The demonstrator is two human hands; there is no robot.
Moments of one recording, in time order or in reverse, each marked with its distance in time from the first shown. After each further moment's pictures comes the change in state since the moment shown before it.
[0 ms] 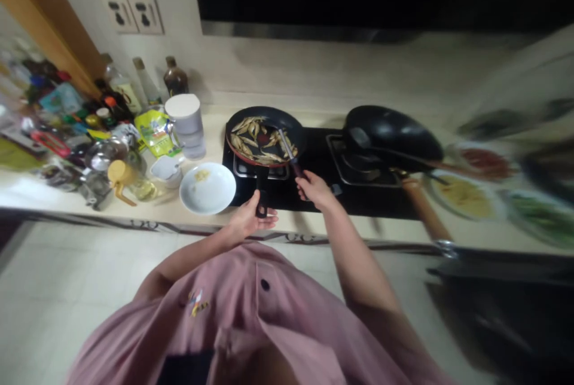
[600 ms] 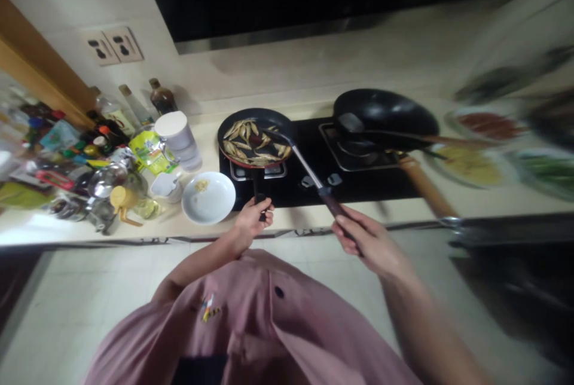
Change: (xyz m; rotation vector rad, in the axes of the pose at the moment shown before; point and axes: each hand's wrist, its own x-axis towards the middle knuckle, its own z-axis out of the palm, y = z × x) left_hand 0.003 0.015 0.018 -0.073 0.030 -0.028; right_hand -0.154 -0.004 -0.049 0.402 -0.077 0.110
